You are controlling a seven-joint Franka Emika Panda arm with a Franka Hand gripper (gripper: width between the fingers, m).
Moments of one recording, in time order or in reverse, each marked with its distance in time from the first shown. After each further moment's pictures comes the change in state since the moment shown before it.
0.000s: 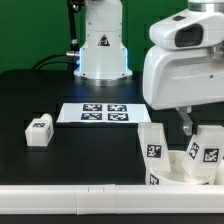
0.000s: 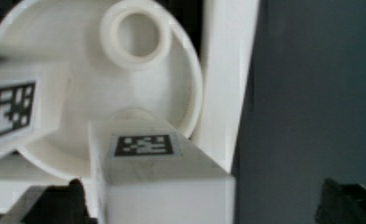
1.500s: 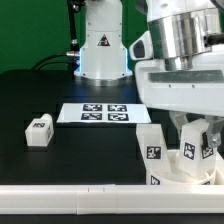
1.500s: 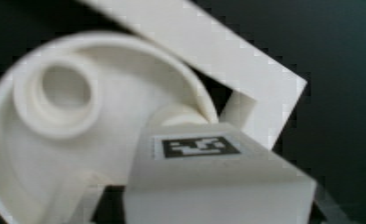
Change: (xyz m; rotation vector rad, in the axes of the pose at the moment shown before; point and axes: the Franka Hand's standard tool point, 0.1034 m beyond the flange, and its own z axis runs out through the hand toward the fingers) arm 0.000 0.024 0.015 0.205 0.123 1.371
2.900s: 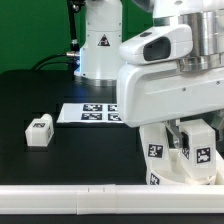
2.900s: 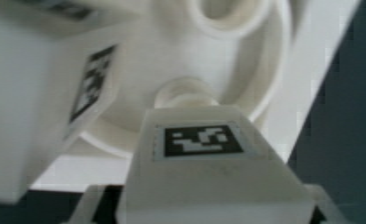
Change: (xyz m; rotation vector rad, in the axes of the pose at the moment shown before) arm 0.007 -0.008 -0.002 -0.095 -0.045 -1.369
